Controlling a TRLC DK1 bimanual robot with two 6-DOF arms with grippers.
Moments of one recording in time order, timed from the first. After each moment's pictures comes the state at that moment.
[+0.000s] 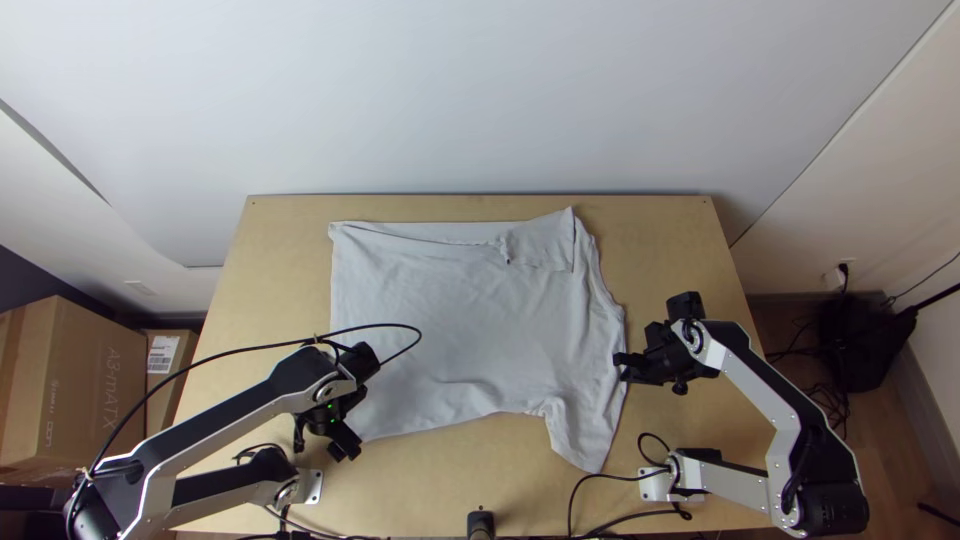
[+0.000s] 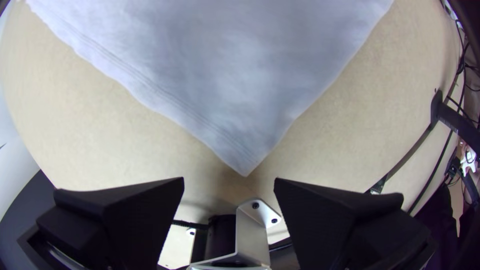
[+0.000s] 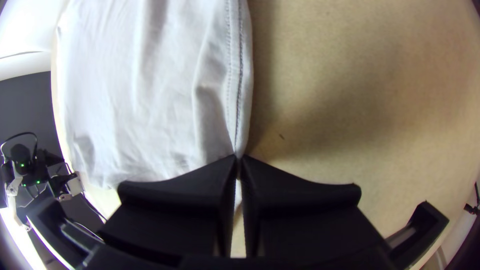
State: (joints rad) left arm -0.69 1.22 0.75 -1.30 -0.06 -0.01; right arm 0.01 1.32 0.67 -0.84 -0.34 0.09
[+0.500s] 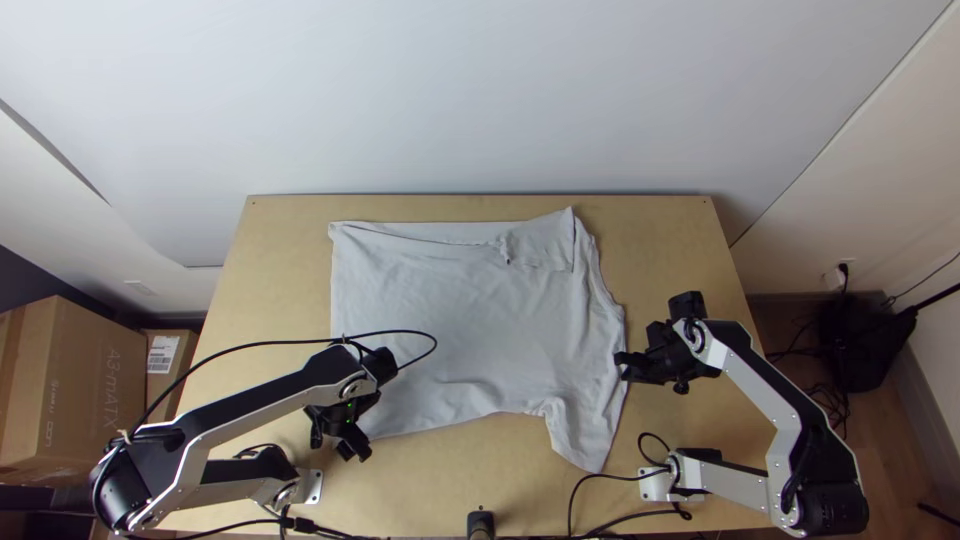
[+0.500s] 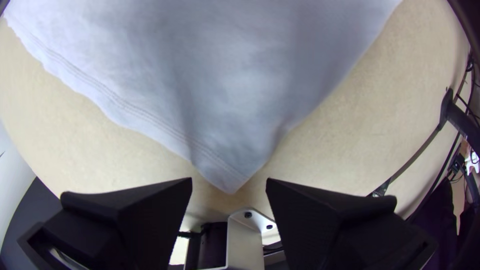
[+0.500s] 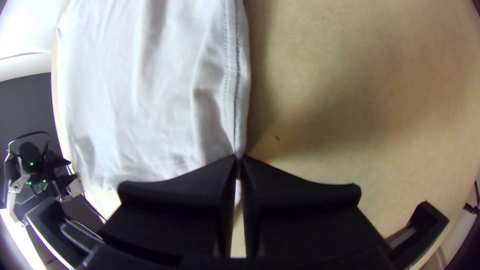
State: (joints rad) left arm -0.75 1.38 0.75 -1.24 -0.04 -0.03; right arm -0.01 1.32 0.67 -0.84 -0.34 0.08
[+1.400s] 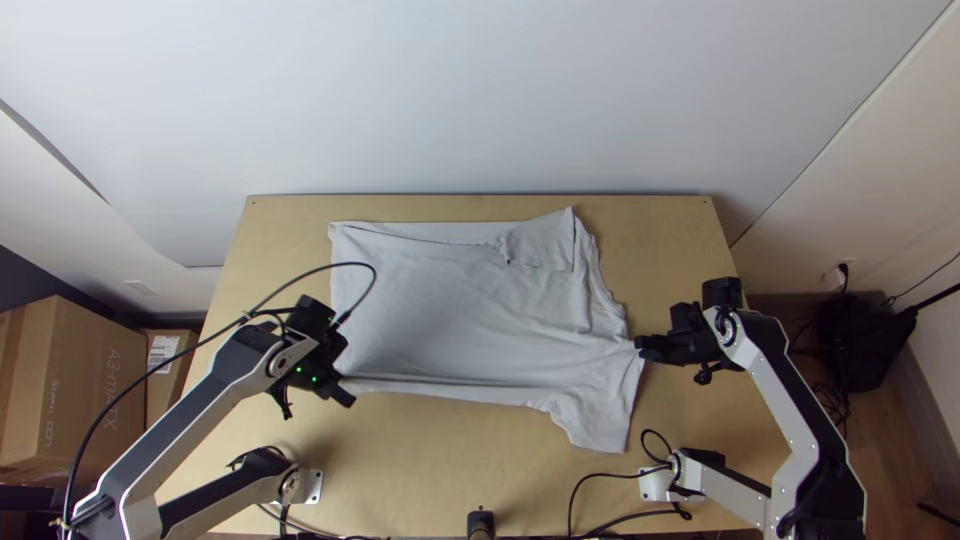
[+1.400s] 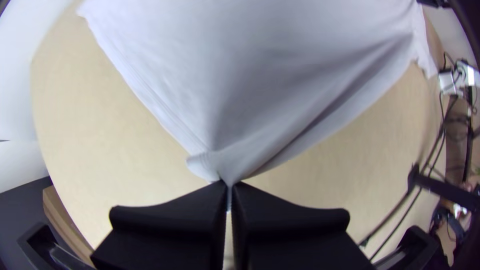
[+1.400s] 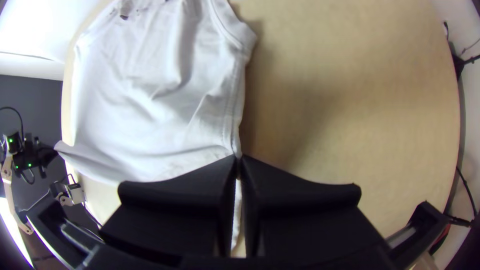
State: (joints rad) left arm -0.35 1.08 0.87 -1.08 -0.04 0.19; right arm -0.10 1.20 0.81 -0.92 -0.35 -0.01
